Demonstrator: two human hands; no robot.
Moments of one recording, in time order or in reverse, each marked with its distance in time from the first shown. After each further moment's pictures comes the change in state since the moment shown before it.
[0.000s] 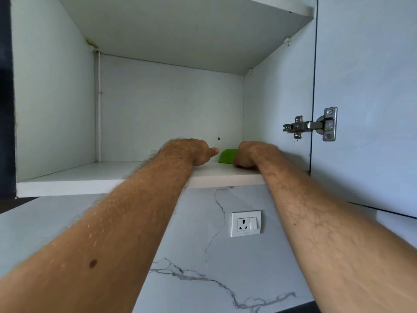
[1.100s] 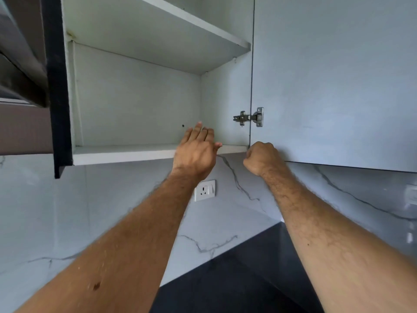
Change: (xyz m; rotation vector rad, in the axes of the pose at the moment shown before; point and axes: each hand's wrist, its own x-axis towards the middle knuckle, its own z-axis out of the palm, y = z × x) left_hand -0.161 0.013 0.036 -0.186 0.679 0.543; right_hand -0.211 0.034 0.006 0.199 0.386 0.326
